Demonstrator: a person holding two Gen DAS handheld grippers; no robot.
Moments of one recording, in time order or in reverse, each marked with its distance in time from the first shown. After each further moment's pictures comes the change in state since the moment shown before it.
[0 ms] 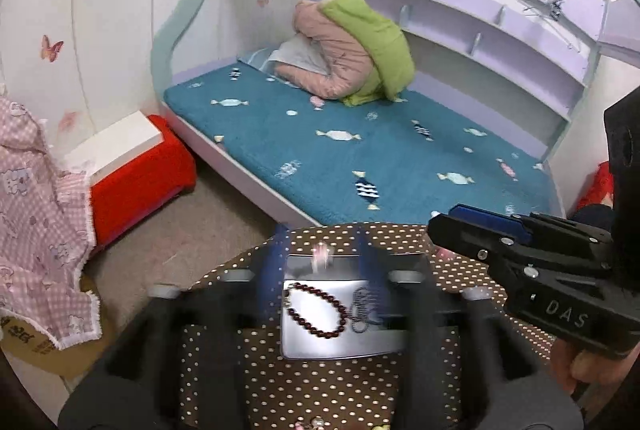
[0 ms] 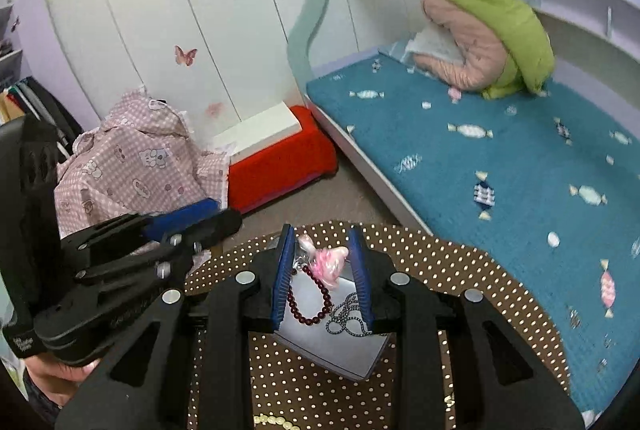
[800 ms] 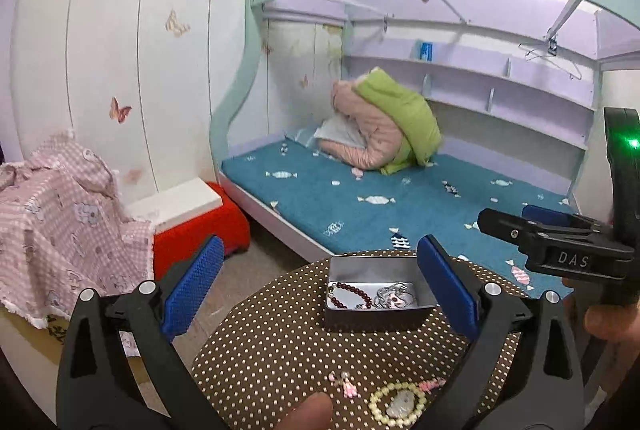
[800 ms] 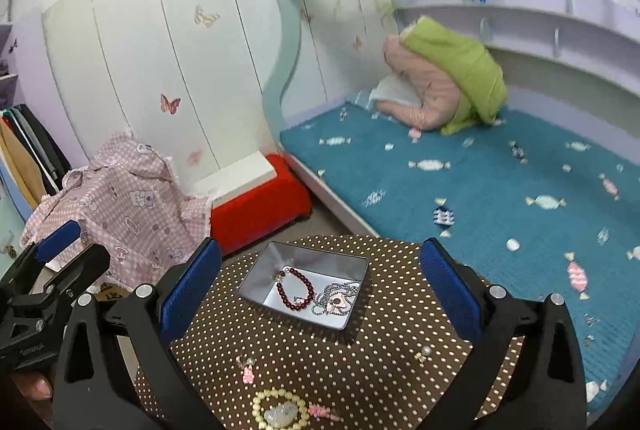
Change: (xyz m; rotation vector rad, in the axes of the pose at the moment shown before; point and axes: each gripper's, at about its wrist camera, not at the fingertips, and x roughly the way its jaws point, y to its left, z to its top) left arm -0.170 -0.021 -0.065 0.038 -0.303 0.165; right arm -0.124 0.028 -0.045 -0.007 -0.243 -0.125
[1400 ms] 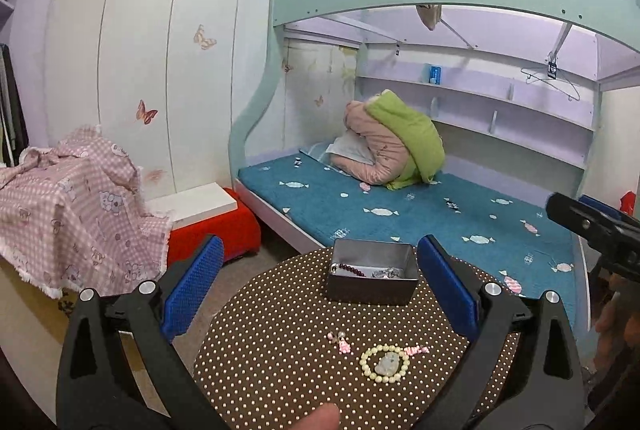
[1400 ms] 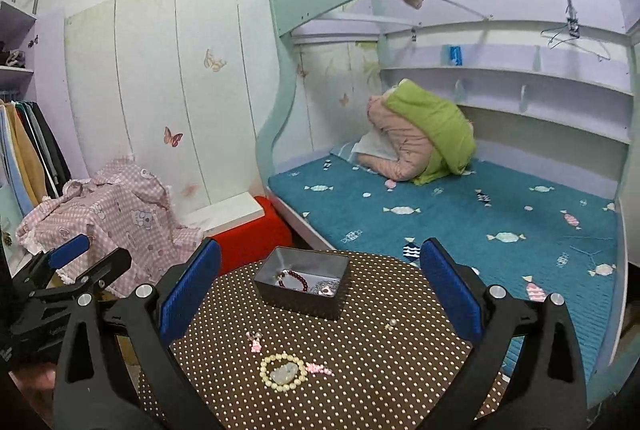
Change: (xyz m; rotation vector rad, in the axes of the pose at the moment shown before) left arm -0.098 -0.001 -0.035 -0.059 -0.066 0.045; right arm -0.119 0.032 -0.049 -0.060 -0.186 -0.091
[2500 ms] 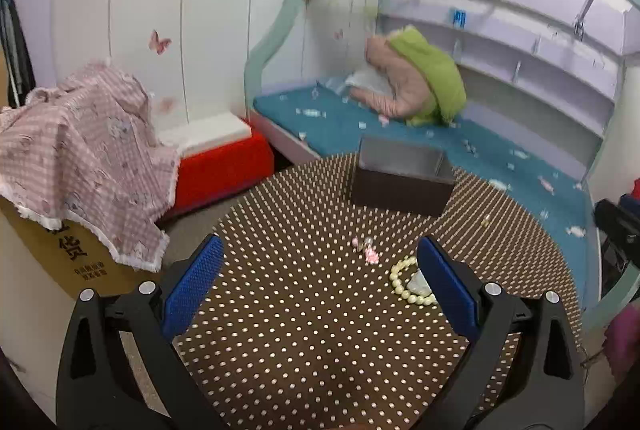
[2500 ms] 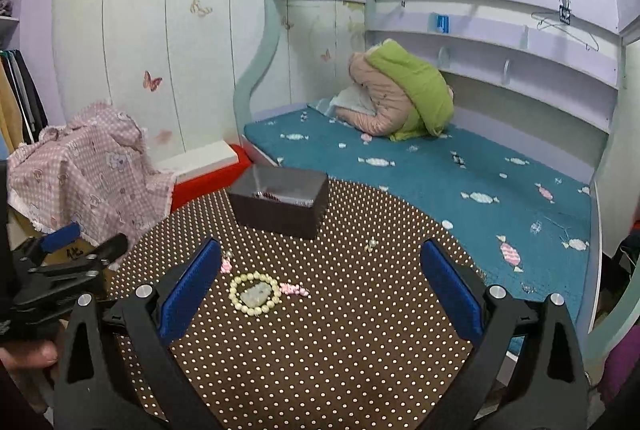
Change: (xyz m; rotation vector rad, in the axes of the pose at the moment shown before) left arm 0.048 0.021 -0.102 -0.039 0.247 0.047; right arm 0.018 0.009 -0.081 -0.052 0.178 -0.096
